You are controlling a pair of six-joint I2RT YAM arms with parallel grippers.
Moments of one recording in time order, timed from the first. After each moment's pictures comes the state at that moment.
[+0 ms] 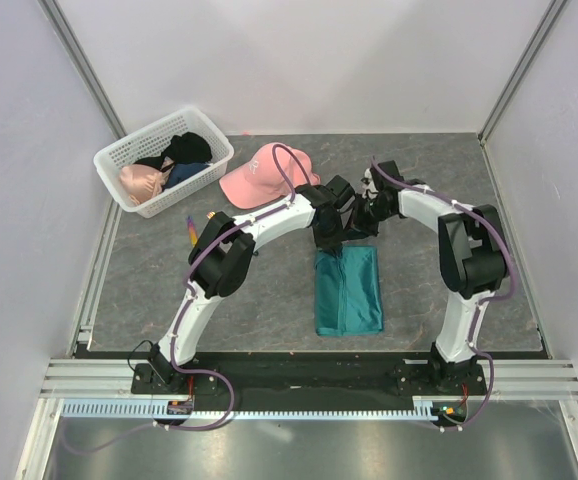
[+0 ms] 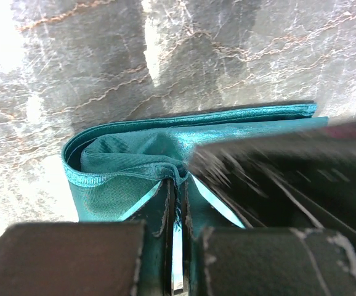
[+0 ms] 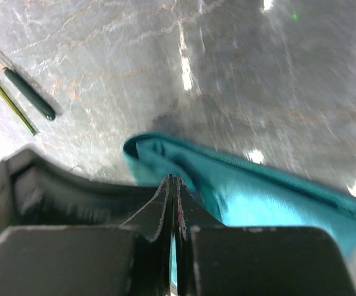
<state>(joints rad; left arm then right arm) -0.80 2.31 1.91 -0.82 0.09 -0.92 0.26 1.96 1.31 -0.52 -0.52 0.58</state>
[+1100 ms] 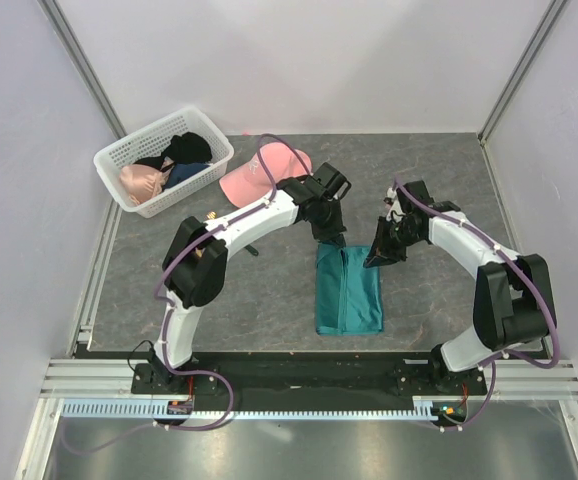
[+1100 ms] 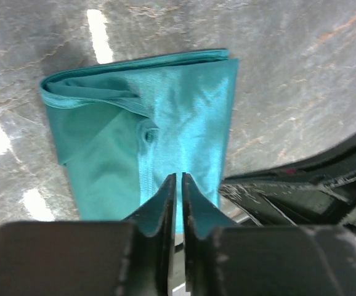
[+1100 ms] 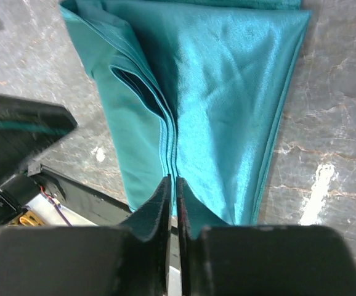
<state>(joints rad) -0.79 2.09 1.79 -0.73 0.17 -0.88 0.21 1.55 1.02 -0.70 -0.45 0.45</state>
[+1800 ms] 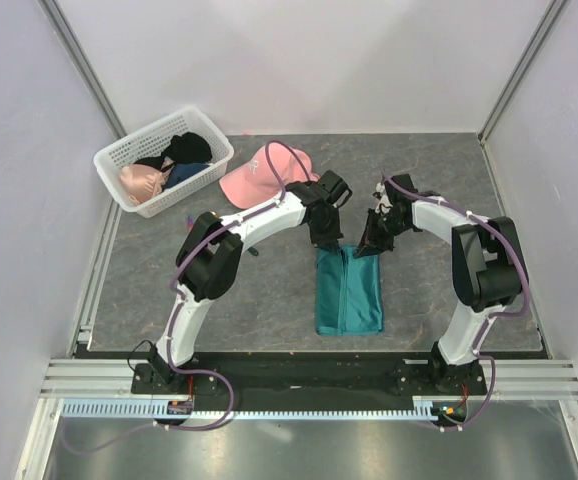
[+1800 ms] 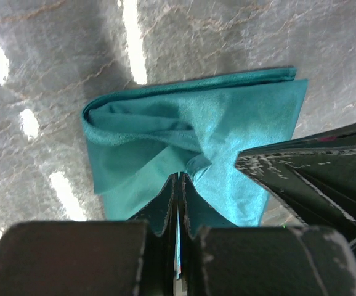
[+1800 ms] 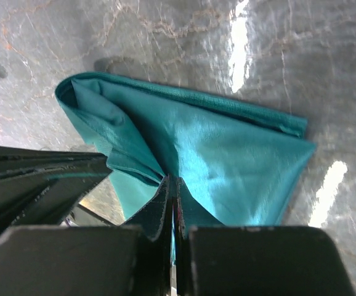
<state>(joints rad) -0.78 2.20 1.81 -0.77 0.13 -0.83 0.21 1.80 1.14 -0.59 -0.48 0.46</state>
